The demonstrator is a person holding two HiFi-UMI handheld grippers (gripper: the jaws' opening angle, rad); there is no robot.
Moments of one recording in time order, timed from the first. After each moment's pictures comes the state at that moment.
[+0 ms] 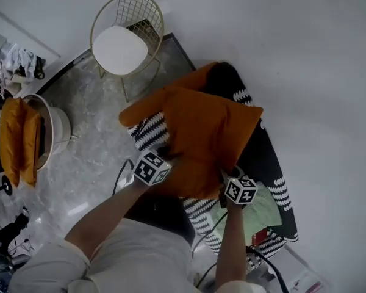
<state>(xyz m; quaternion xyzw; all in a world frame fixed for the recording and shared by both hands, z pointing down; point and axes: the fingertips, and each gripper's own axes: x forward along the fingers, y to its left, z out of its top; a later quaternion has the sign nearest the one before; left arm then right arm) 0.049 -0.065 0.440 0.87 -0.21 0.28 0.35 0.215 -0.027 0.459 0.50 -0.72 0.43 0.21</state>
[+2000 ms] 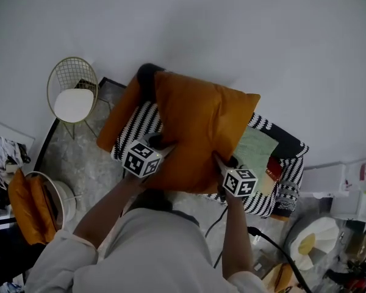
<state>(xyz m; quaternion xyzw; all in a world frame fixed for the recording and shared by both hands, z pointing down) 0.105 0.189 0.199 0.96 0.00 0.23 0.16 0.224 0.311 0.222 0.72 -0.62 0.31 0.05</state>
